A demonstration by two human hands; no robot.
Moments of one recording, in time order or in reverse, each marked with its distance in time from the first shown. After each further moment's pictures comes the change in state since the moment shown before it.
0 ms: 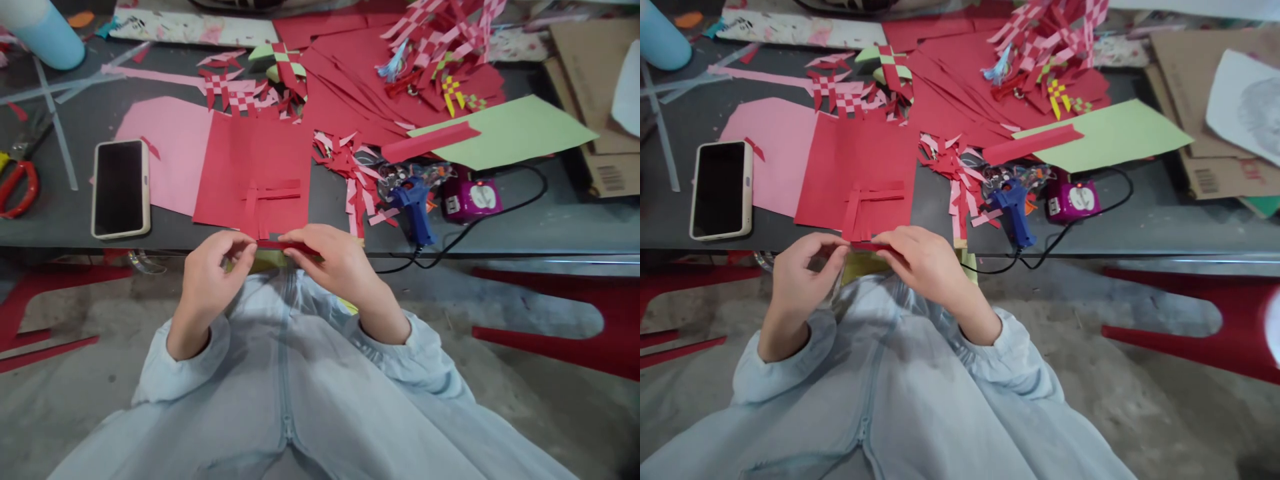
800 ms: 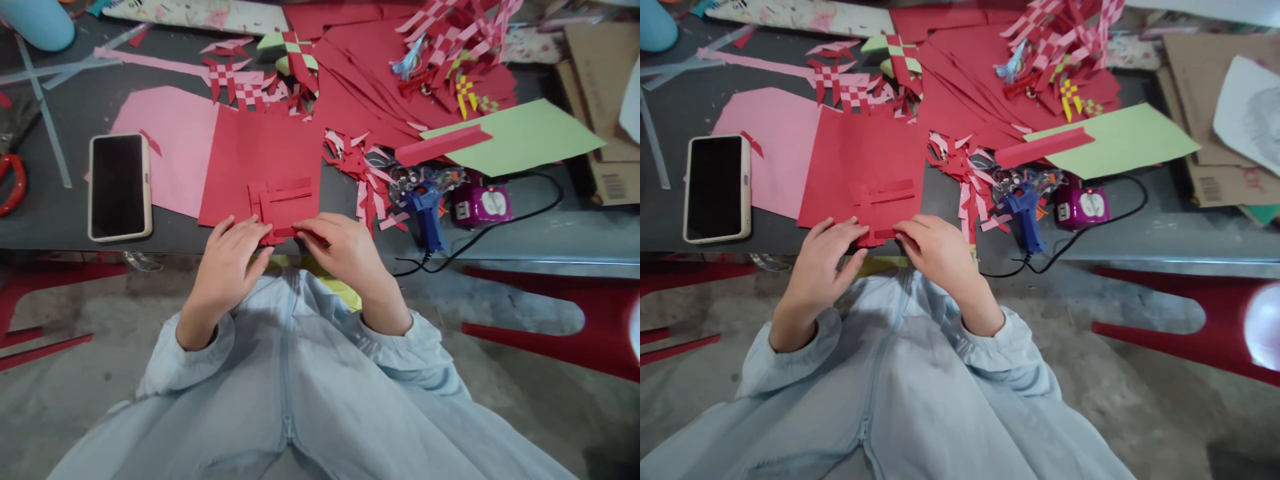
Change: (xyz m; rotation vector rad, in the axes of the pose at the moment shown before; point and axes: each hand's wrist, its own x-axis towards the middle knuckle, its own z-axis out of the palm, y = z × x) left_hand 0.011 -0.021 0.011 0.183 -0.146 0.266; right_hand 0.008 0.023 0.014 -0.155 -0.043 0.151
